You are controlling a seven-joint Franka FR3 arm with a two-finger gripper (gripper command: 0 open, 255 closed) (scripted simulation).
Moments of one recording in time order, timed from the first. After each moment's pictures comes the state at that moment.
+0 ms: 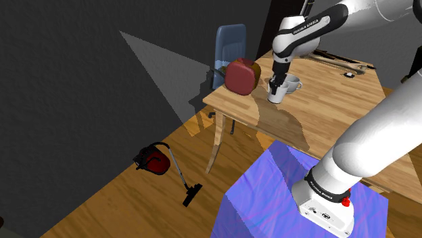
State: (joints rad) arm -0.14 -0.14 -0.43 -2.36 -0.20 2.16 -0.38
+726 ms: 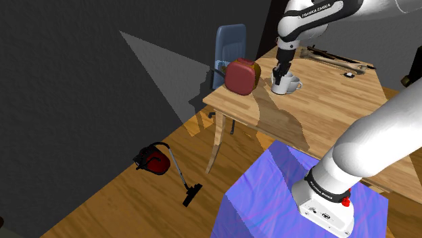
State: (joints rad) arm -0.14 -0.21 -0.41 -2.27 -0.21 2.00 -0.38
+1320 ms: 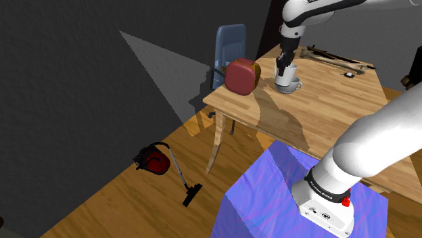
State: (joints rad) arm -0.13 -0.25 -0.40 -2.18 -0.21 1.87 -0.38
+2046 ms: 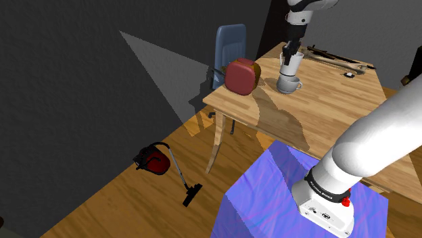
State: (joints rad) arm -0.15 -0.18 -0.44 -2.00 -0.19 1.77 -0.47
